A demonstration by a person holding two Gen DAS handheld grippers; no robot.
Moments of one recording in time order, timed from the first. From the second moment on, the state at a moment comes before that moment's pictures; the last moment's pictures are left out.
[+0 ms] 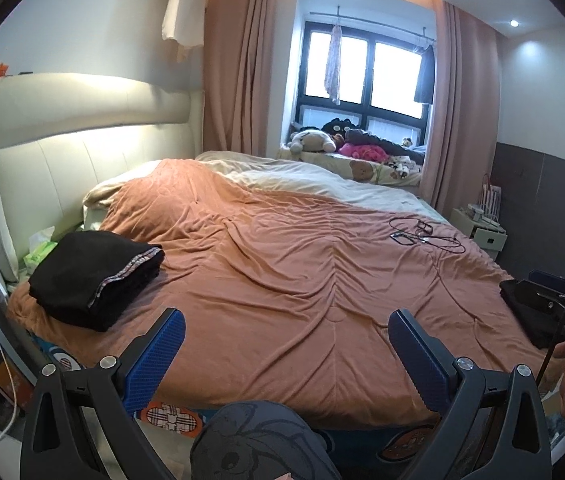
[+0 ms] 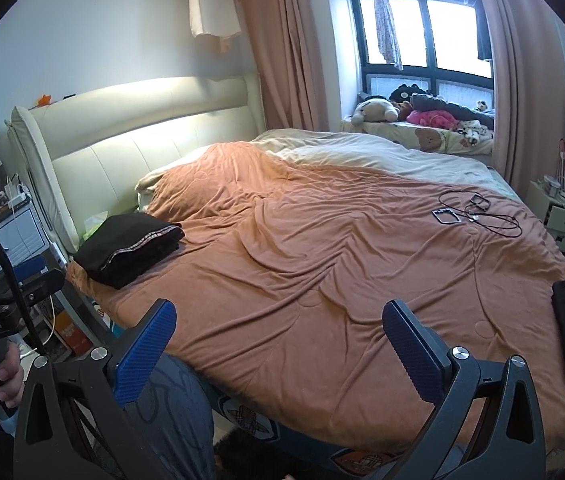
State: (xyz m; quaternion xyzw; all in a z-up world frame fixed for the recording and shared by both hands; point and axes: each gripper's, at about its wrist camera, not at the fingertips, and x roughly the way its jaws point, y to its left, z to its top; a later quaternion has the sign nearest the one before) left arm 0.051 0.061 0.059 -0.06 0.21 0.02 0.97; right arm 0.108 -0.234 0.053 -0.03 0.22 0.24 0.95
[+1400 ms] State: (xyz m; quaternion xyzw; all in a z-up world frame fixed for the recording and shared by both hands) left arm -0.004 0.036 0.031 -0.05 0.21 0.04 0.98; right arm 0.044 -0.246 0.010 -0.03 0.20 0.16 0.97
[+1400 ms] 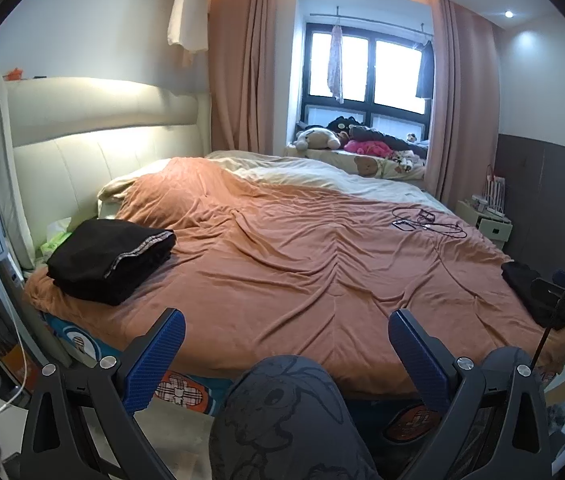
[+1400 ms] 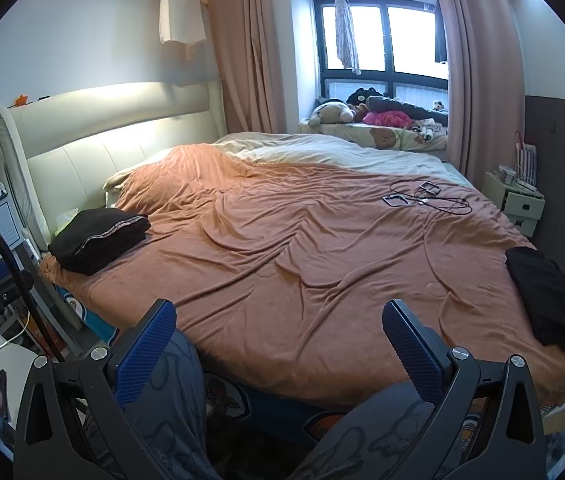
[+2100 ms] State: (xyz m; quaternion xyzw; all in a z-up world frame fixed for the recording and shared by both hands) left arm -0.016 0.029 0.042 -0.04 0.20 0.03 0.98; right arm 0.041 -0.248 0.014 -0.04 0.20 0.16 0.97
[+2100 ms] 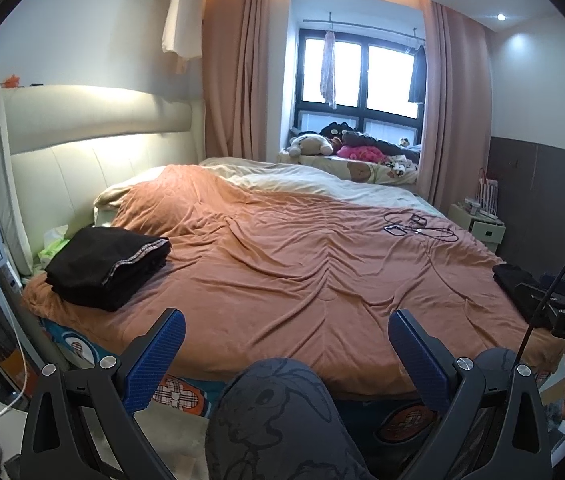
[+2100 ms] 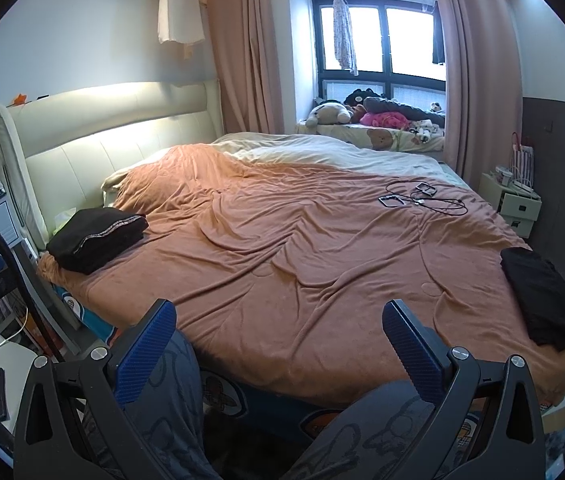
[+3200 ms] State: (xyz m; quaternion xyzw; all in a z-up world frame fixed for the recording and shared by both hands) left arm -0.017 0.036 0.038 -0.05 0.20 0.04 0.98; right arm 0.040 -0.249 0.012 -0.04 0.21 0.17 0.96
